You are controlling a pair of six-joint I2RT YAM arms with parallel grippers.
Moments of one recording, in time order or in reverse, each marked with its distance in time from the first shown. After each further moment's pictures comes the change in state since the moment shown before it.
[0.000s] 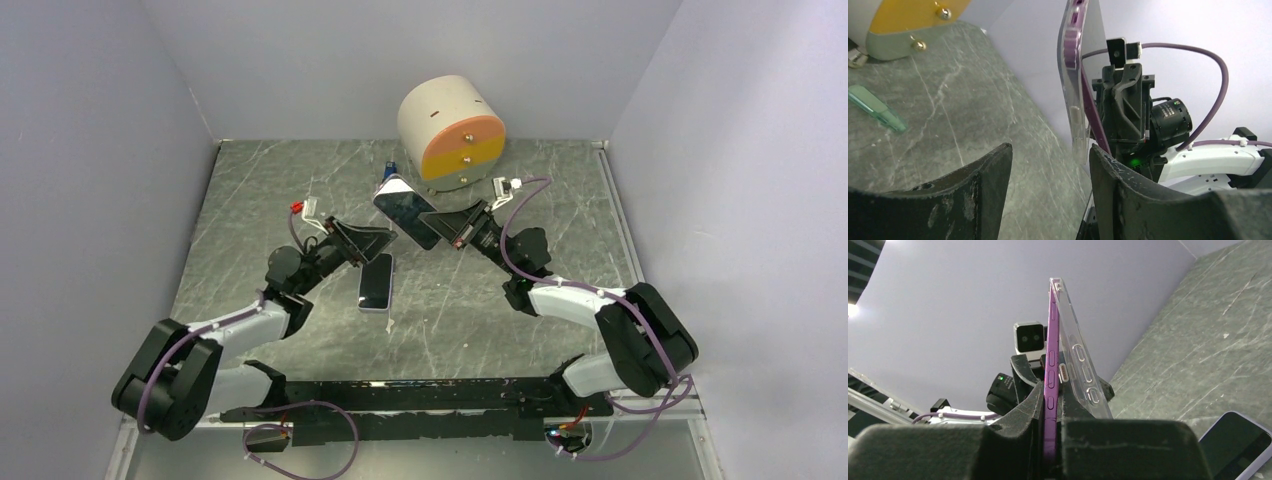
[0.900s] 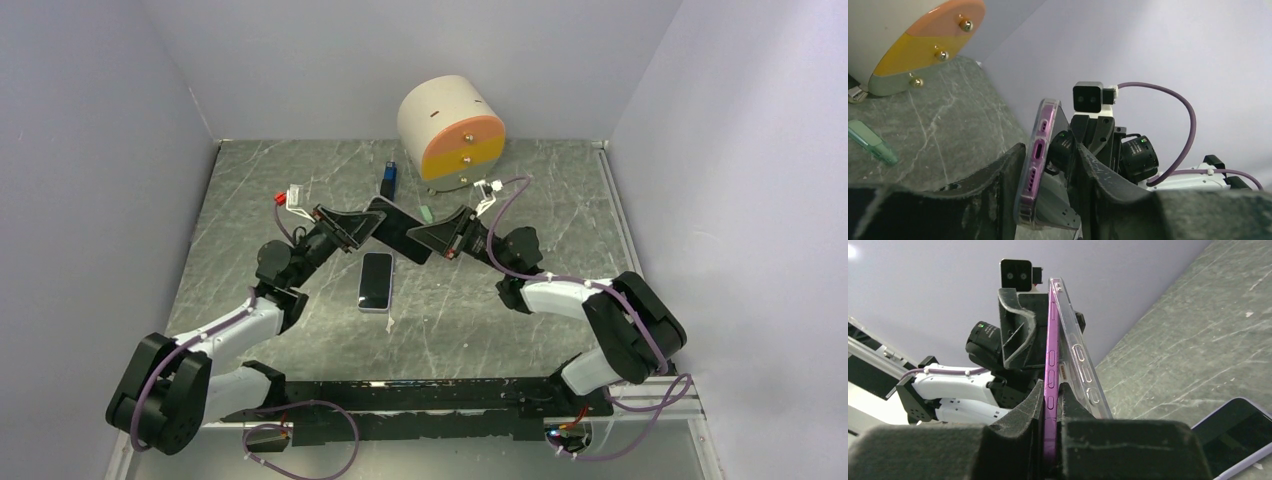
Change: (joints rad) left arm 0.029 -0.039 0.066 -0.025 -0.052 -0.076; right arm 0.027 0.079 0.020 0.053 -0.161 -0.074
